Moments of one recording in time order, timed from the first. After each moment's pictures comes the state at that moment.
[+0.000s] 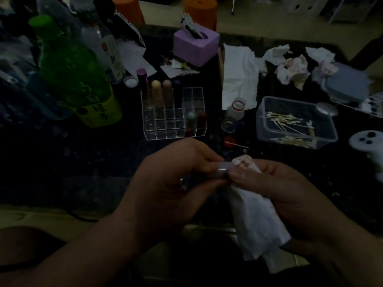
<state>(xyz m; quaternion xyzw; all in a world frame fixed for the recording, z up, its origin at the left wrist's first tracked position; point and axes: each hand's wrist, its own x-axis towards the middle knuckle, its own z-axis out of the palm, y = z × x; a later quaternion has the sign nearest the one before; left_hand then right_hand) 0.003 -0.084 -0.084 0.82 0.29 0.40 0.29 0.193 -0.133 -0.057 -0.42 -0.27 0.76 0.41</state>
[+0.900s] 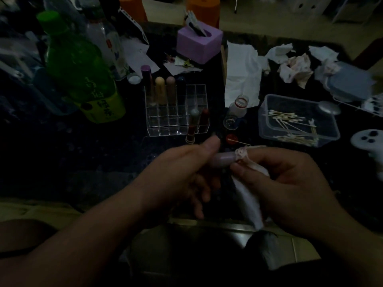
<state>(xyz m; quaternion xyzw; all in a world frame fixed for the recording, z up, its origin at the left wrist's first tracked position) 0.008 -0.084 -0.077 0.43 0.42 0.23 0.77 0.192 -0.132 -0.058 -0.54 -0.56 0.45 0.44</state>
